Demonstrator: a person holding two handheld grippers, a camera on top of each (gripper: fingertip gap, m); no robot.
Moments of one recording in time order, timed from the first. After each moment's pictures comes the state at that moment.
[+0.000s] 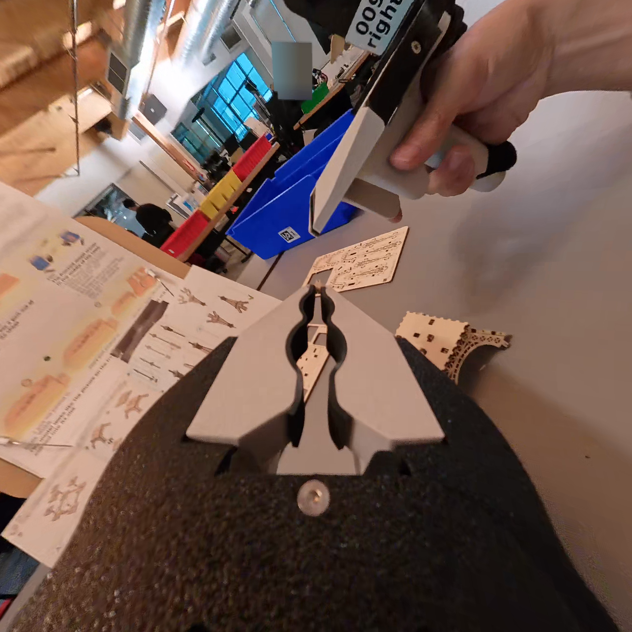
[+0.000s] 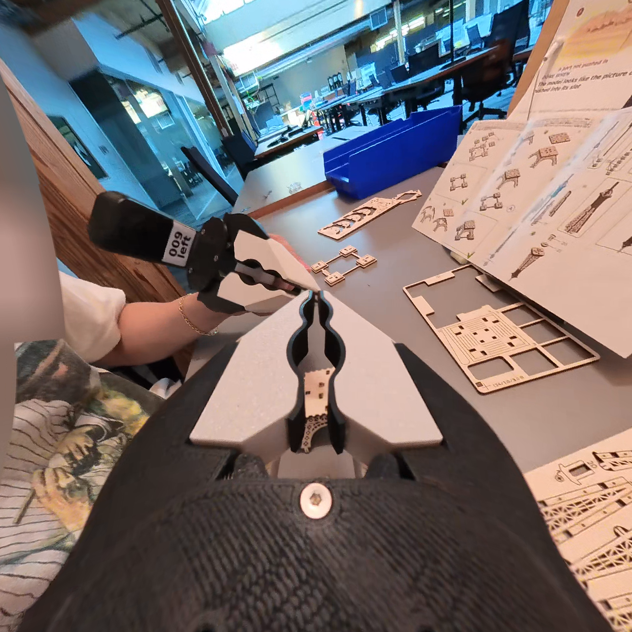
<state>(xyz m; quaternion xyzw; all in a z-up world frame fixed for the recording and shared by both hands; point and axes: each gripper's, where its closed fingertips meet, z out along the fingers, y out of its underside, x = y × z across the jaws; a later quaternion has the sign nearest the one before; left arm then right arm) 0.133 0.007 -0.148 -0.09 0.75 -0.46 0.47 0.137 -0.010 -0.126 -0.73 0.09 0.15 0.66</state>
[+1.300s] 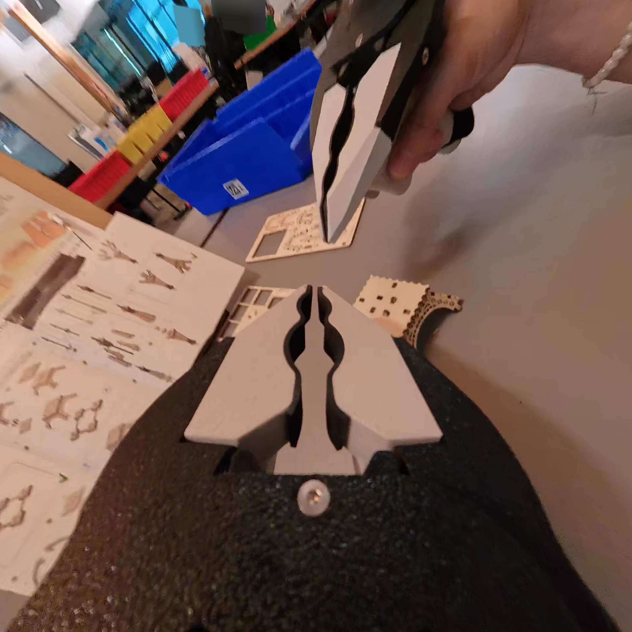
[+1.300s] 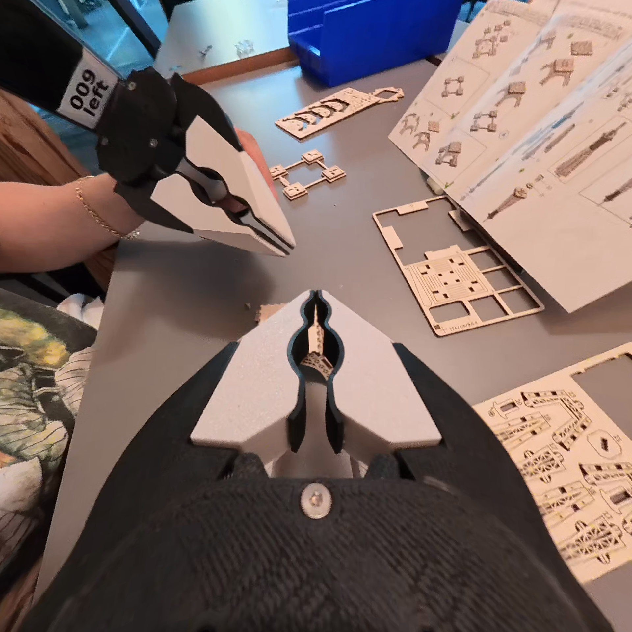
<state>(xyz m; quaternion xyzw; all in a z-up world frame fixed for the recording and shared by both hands) 0.127 0.012 -0.179 -0.12 0.80 -0.45 0.37 0.140 -0.012 -0.179 -0.84 0.05 0.05 0.54</state>
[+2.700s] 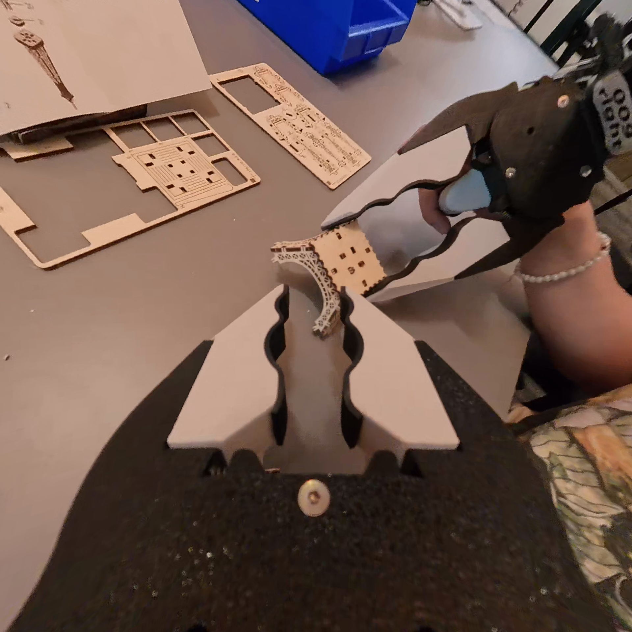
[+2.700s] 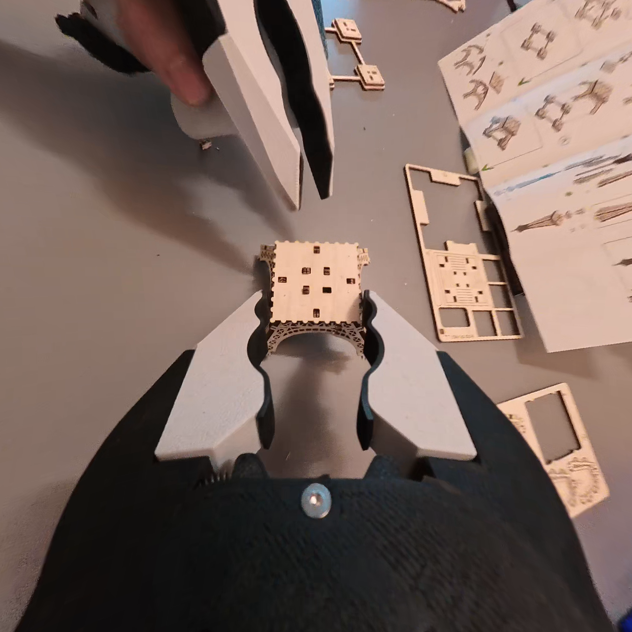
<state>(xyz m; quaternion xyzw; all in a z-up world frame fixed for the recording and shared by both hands) 0.108 0.034 -0.213 -0.47 0.73 -0.50 0.06 0.117 -0.001 -0.232 -0.90 -0.10 -0.11 0.42</state>
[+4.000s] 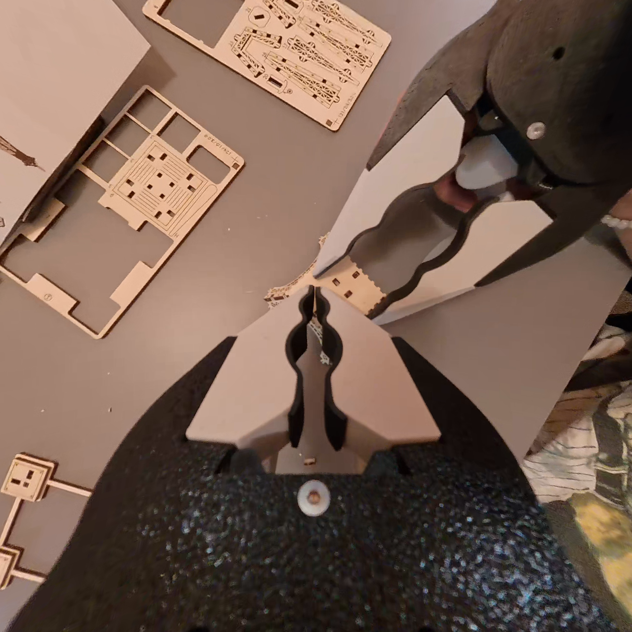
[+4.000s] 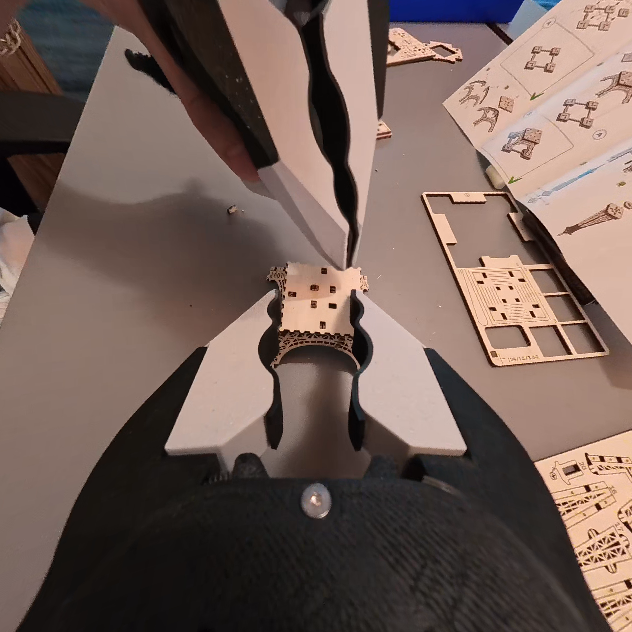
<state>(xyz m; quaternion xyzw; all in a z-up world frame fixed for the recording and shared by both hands) 0.122 0.016 -0.218 -0.39 0.87 -0.29 0.09 0.105 0.017 -0.229 -0.86 -0.05 -0.02 0.50</state>
